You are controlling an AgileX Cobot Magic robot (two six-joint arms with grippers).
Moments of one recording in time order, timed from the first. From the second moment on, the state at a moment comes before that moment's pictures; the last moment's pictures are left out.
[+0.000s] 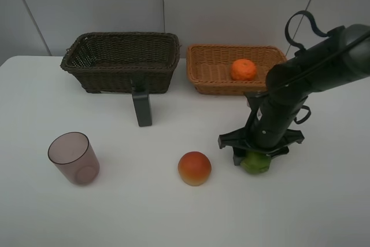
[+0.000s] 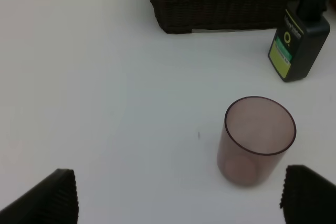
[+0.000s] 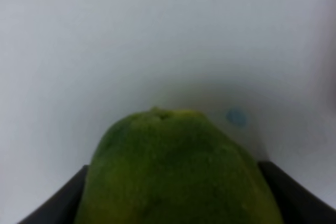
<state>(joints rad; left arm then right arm) -0.04 -0.01 -0.51 0.01 1.06 -0.04 0.52 1.87 -0.86 -0.11 0.57 0.53</state>
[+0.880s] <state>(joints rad) -0.04 -0.01 -0.51 0.01 1.06 -0.04 0.47 1.79 -1.25 -0.03 0.94 0.29</state>
